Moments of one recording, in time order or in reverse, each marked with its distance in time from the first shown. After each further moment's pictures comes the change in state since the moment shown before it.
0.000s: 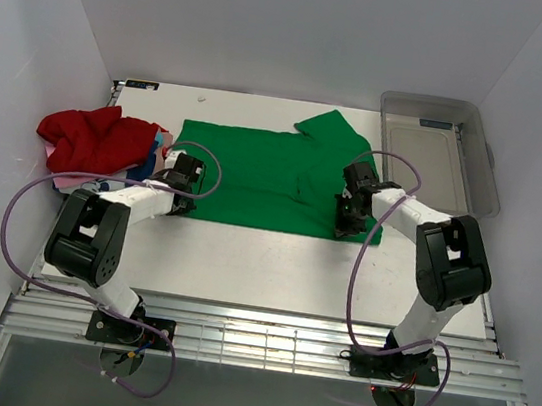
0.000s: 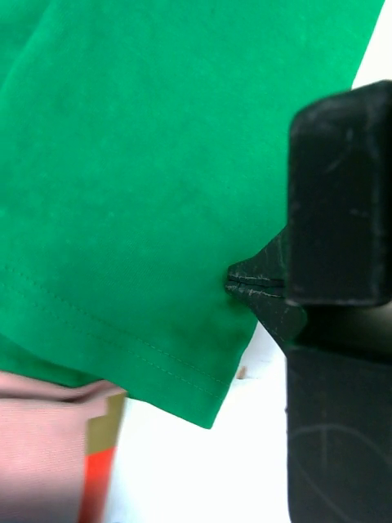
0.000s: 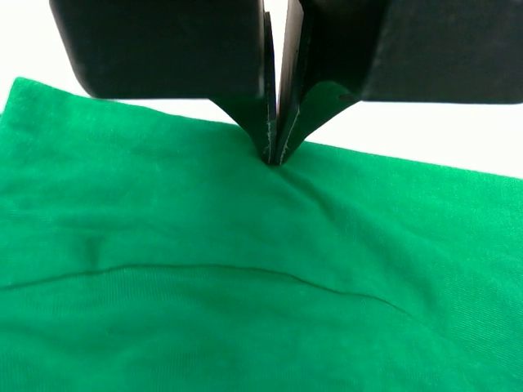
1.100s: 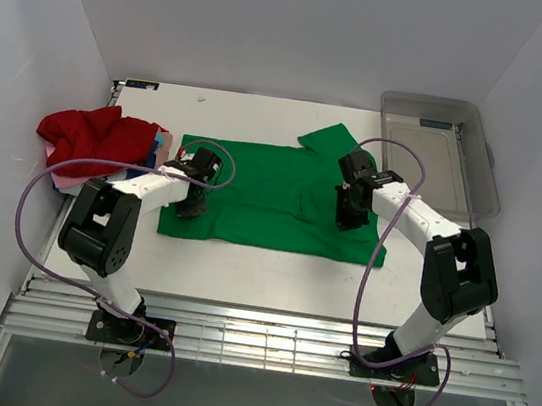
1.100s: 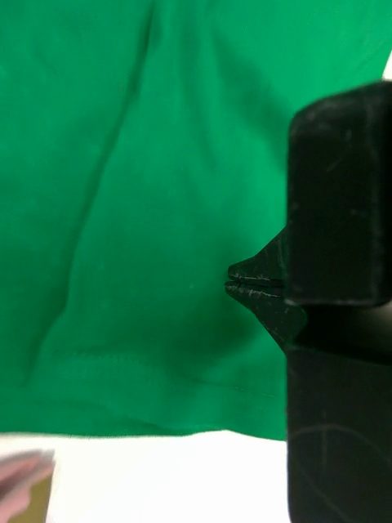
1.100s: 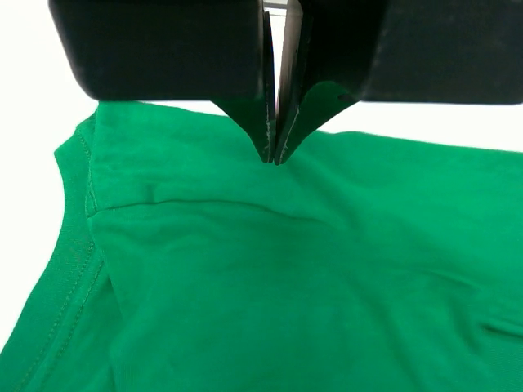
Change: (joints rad) left arm -0.089 0.060 0.194 -0.322 0.043 -0.089; right arm 0.068 -0.136 0.074 -0.177 0.116 0.047
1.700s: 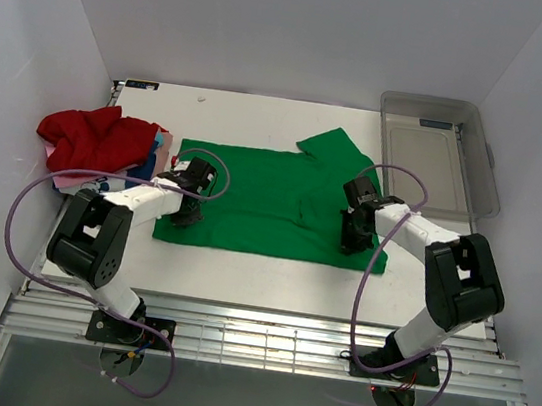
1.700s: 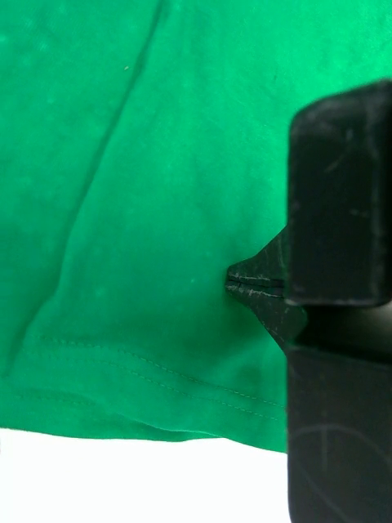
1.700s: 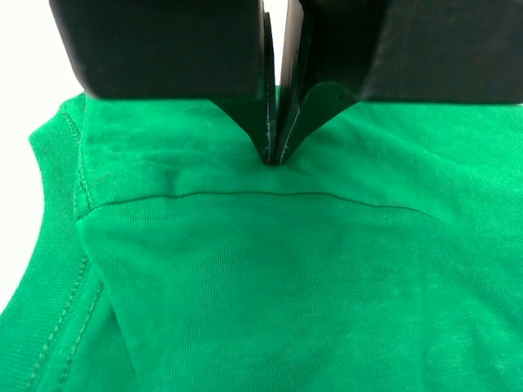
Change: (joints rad) left arm 0.001 -0.053 -0.121 0.056 -0.010 -0.014; right arm -0.021 -0.004 -0.230 0.131 0.013 0.005
